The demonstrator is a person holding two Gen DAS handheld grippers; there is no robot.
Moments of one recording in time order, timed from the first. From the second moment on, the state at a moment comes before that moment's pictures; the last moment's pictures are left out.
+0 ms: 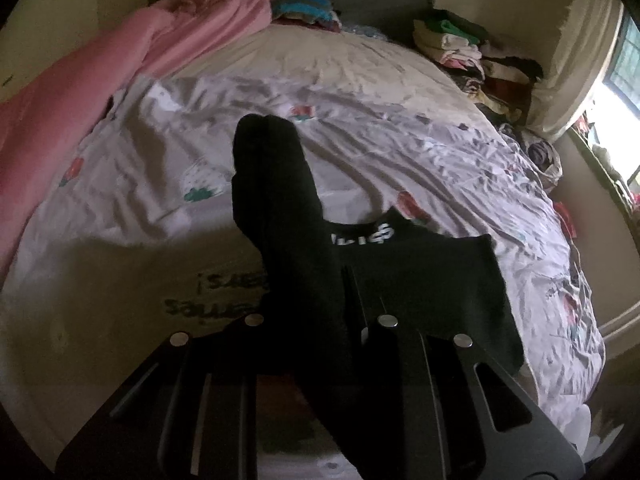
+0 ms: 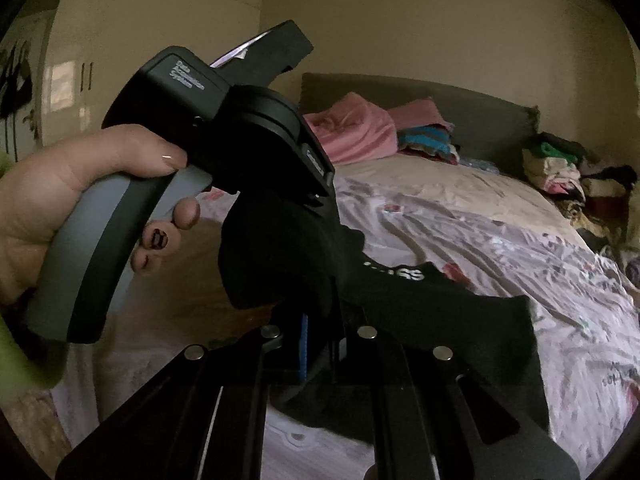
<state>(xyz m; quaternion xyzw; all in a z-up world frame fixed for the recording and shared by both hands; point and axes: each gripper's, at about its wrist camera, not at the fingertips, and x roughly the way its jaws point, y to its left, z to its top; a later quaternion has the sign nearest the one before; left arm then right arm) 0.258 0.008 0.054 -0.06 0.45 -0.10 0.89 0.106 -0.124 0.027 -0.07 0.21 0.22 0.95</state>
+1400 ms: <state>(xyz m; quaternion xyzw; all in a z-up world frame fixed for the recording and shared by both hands) 0.270 -0.151 0.025 -0.01 0.48 -0.15 0.86 0.101 -0.248 -0.012 0.03 0.26 0.15 0.95</state>
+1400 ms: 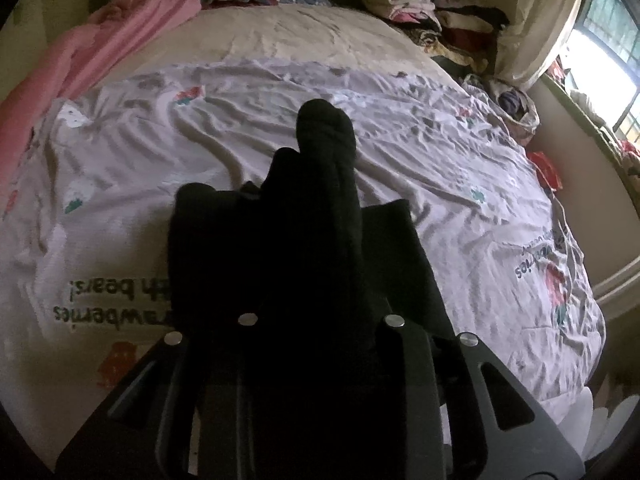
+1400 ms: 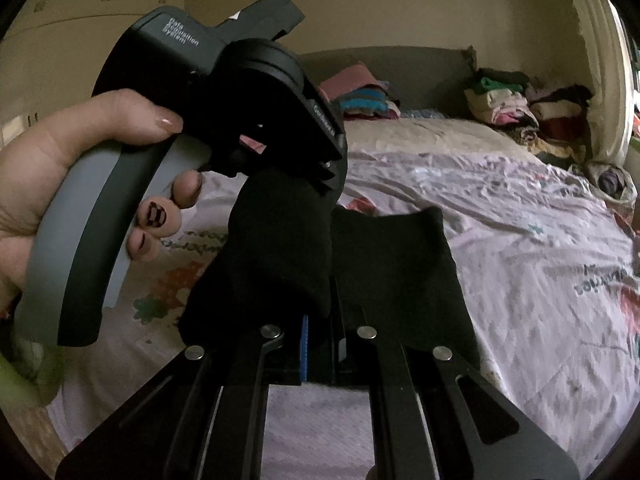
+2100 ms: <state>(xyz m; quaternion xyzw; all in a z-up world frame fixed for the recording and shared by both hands) 0.289 -0.211 -0.016 0.02 0.52 -0.18 0.83 0.114 -0.295 -0.051 0.15 0.34 0.16 0.91</state>
